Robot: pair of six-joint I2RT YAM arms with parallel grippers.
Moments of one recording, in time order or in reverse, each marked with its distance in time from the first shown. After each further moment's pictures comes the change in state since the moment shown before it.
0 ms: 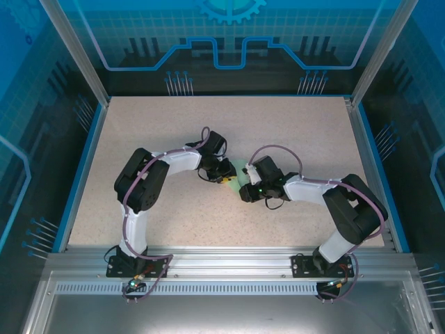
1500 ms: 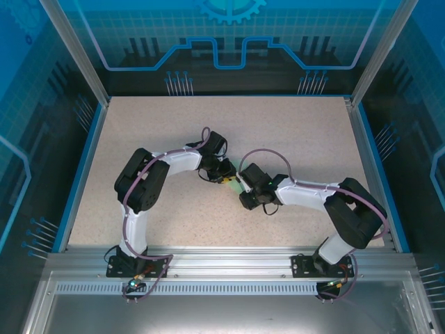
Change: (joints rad) left arm -0.003 0.000 0.000 0.002 0.000 -0.010; right arm 0.166 -0.015 0.075 -0.227 0.292 -0.033
